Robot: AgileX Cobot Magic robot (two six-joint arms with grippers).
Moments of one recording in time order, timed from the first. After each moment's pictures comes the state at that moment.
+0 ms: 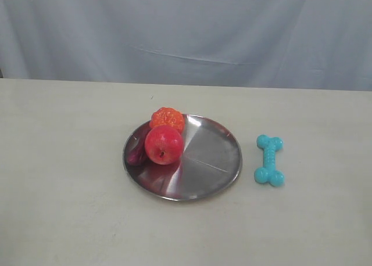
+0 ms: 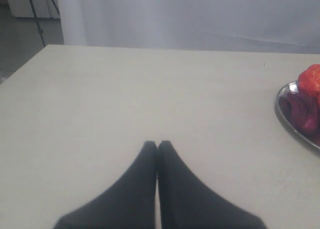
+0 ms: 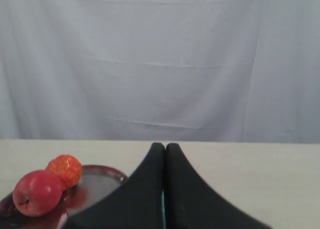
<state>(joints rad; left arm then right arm) 0.07 0.00 0.00 -0.03 0.35 0.02 -0.27 0.11 -0.06 -0.13 -0.01 0.24</state>
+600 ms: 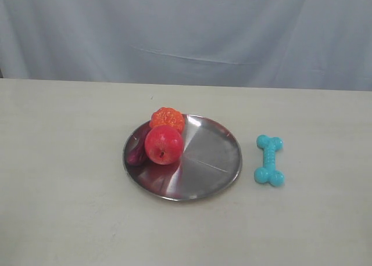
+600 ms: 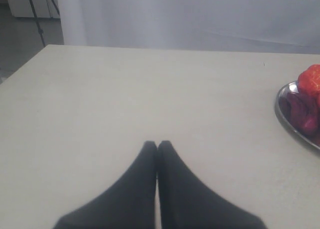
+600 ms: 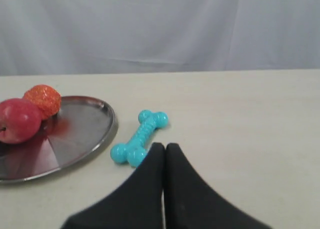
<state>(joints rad) 0.07 0.00 0.00 -0.03 0.35 0.02 -0.28 0.01 0.00 -0.13 0.26 0.24</state>
